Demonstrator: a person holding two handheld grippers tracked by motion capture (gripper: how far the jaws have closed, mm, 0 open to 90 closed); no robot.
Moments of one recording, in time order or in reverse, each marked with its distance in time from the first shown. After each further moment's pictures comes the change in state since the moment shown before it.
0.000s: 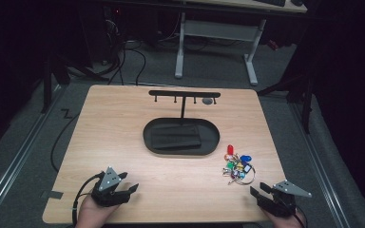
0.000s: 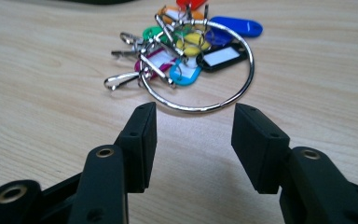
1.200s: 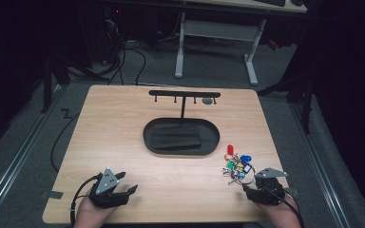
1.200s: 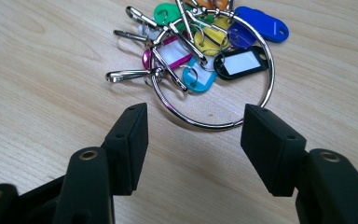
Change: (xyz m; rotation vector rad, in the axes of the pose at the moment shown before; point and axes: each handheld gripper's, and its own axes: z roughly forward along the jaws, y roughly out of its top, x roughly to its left) left arm -0.001 -0.002 -0.009 -0.025 -0.006 0.008; right arm 0.025 0.047 0.019 0.257 -0.082 -0.186
